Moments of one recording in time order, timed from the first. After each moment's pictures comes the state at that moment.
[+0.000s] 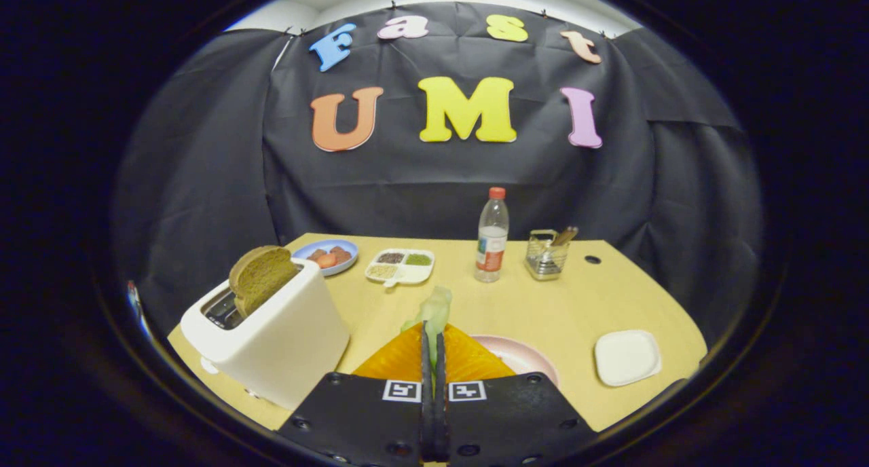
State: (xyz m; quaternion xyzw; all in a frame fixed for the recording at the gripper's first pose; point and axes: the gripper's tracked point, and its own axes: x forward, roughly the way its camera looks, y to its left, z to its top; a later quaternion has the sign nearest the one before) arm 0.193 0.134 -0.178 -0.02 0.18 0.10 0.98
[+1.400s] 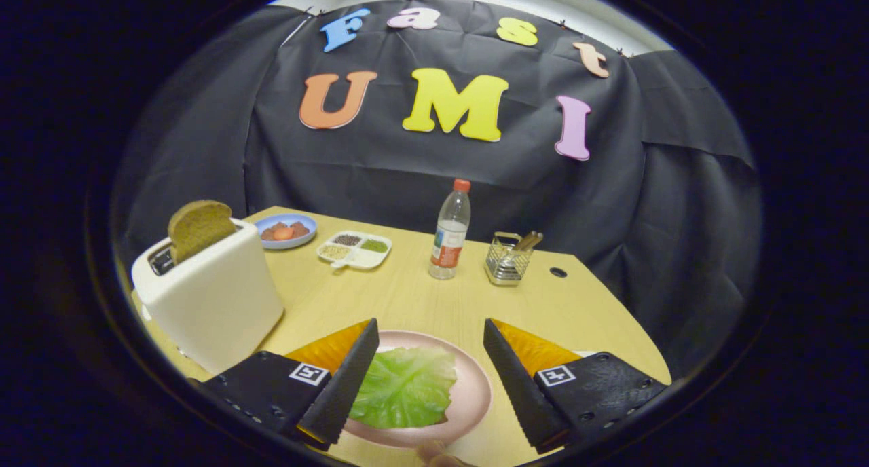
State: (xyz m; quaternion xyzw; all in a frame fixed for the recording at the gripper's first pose) arm 0.198 0.062 -0.145 -0.09 0.15 0.06 0.98
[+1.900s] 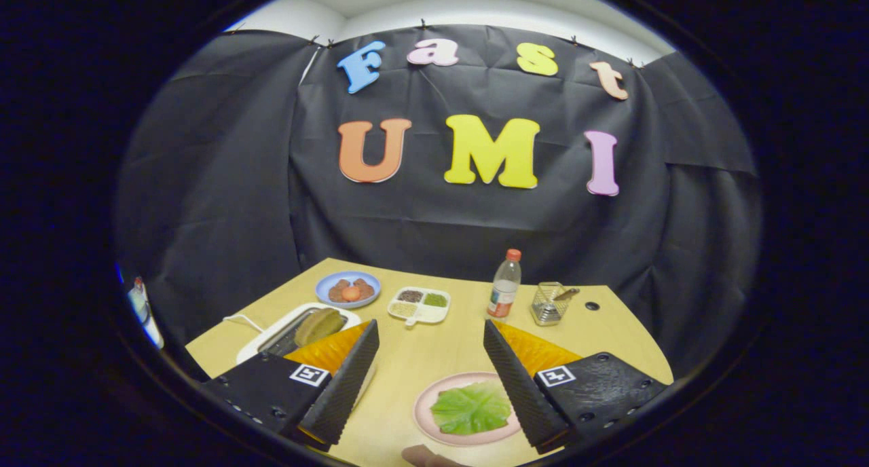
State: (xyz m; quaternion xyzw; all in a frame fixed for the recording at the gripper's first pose) arm 0.156 0.186 -0.036 -0.07 0.12 0.14 0.98
